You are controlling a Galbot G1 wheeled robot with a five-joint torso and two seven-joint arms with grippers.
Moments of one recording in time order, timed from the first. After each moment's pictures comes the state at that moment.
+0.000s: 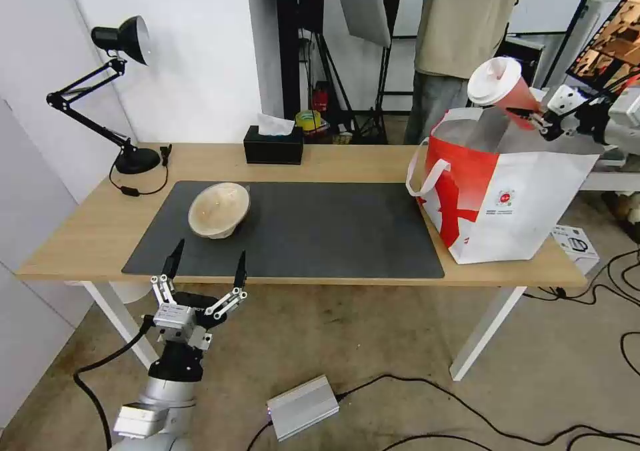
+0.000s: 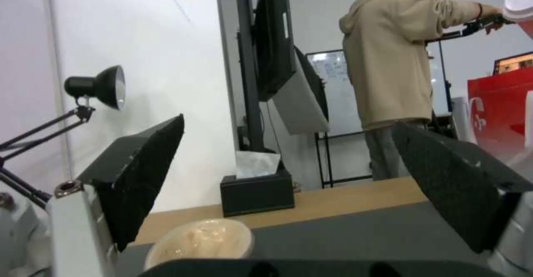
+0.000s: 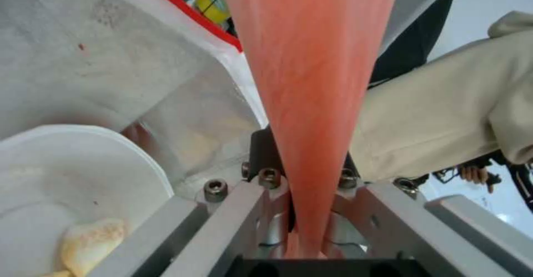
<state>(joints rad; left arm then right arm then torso) 1.70 -1.54 -0.60 -2.25 -0.01 -0.40 0.17 -0.02 0.39 -0.24 1.39 0.32 -0.04 -0.57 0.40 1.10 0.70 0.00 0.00</state>
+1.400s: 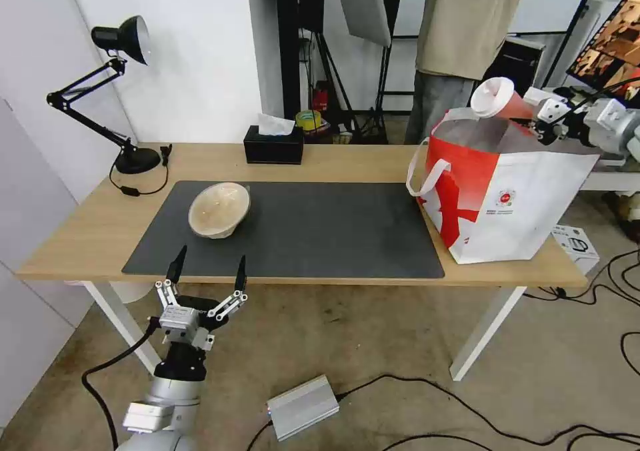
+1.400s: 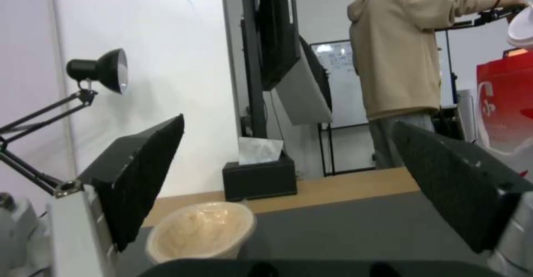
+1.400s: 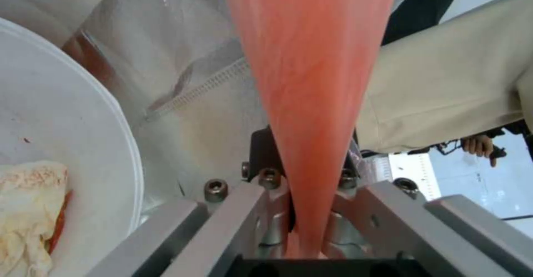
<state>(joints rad) 1.68 -1.55 -0.60 -2.21 -0.01 -0.41 0.17 0.07 0.56 -0.31 1.05 0.14 0.09 -0.60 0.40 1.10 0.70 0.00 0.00</state>
